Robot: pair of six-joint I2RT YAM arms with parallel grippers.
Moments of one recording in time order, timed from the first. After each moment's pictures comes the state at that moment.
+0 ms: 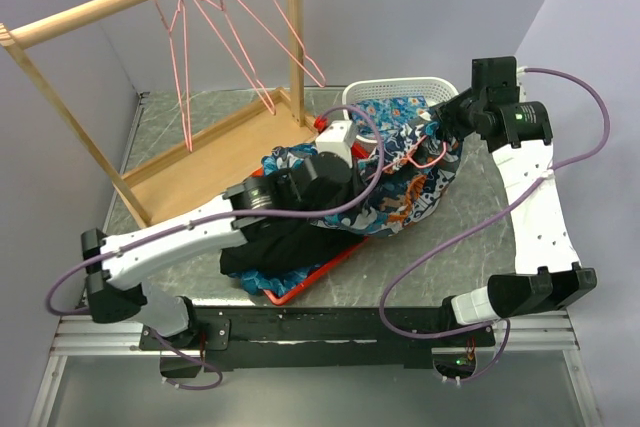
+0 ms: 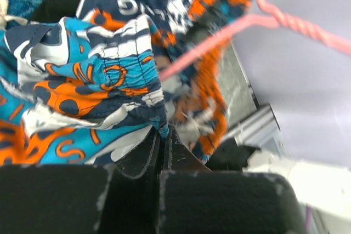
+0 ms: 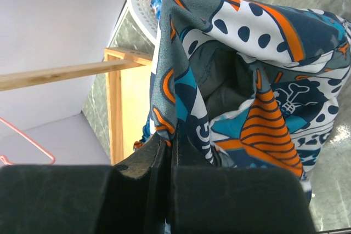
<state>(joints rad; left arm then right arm) -1.21 1.45 1.58 -0.59 -0.40 -0.80 0.11 1.42 1.79 -1.09 0.10 1.08</state>
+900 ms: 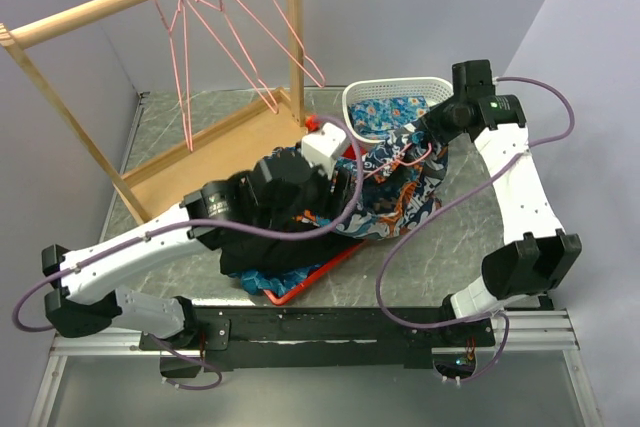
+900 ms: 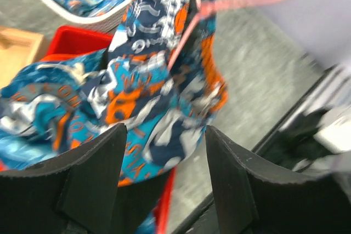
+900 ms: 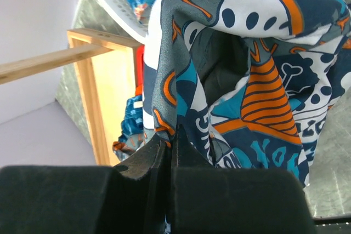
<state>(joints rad) -1.17 1.31 1.51 -0.56 -0.33 -0.32 0.10 1.52 1.71 -1.05 0.01 1.08</state>
